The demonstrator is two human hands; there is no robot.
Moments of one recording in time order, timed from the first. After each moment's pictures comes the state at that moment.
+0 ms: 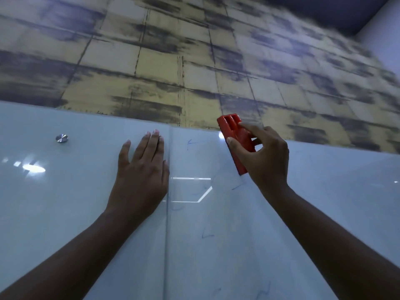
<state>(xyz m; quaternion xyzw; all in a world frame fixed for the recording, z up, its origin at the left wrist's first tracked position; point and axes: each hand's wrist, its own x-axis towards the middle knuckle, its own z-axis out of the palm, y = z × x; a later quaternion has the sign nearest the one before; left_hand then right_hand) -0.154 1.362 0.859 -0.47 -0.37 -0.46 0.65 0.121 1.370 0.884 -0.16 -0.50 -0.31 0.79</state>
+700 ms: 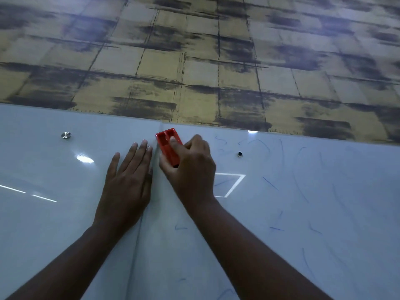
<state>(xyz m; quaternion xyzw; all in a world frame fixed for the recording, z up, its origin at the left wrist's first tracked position) -0.142 1.365 0.821 -0.49 -0.41 -0.48 0.60 0.028 1.383 0.865 -0.12 -0.56 -0.36 0.74</state>
